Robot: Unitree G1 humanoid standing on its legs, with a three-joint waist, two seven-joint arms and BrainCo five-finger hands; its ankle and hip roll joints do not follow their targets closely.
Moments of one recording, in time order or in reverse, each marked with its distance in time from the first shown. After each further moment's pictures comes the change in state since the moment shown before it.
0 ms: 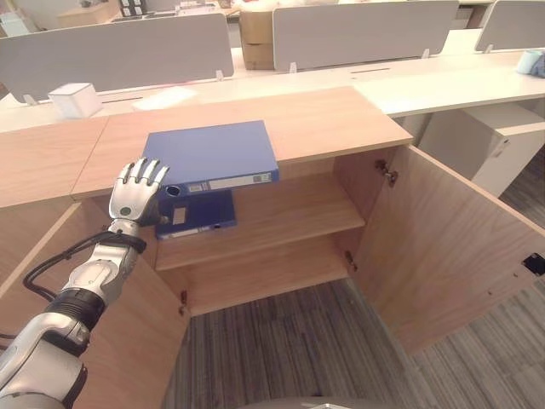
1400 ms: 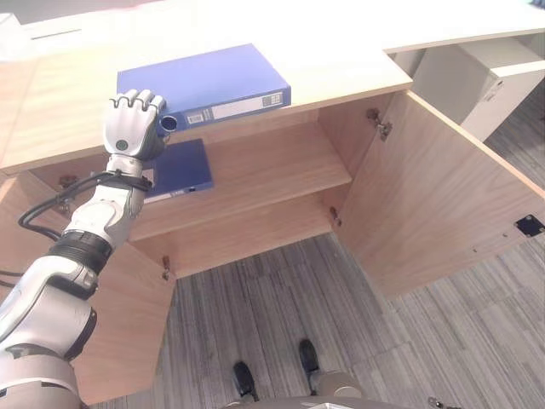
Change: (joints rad) left arm -0.294 0.013 -0.076 -0.012 -0.085 -0.009 0.117; right arm -0.131 -0.030 -0.048 -0.004 0.161 -0.065 -0.057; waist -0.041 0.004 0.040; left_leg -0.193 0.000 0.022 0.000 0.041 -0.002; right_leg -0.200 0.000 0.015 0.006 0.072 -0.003
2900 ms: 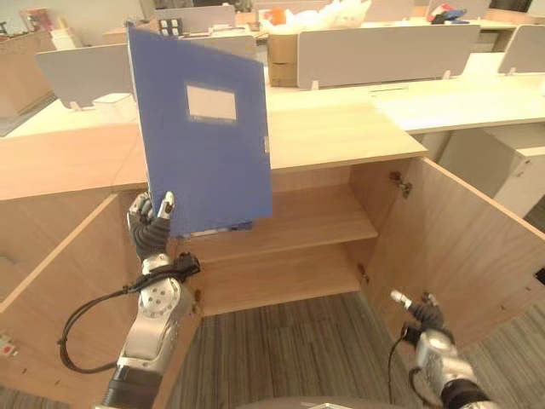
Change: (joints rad) left arm 0.794 -0.517 0.484 -0.741 -1.096 -0.193 -0.193; right arm -0.115 -0.033 0.101 -0.732 0.223 -0.016 -0.010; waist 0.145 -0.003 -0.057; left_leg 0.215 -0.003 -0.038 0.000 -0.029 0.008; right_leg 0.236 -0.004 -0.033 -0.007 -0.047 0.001
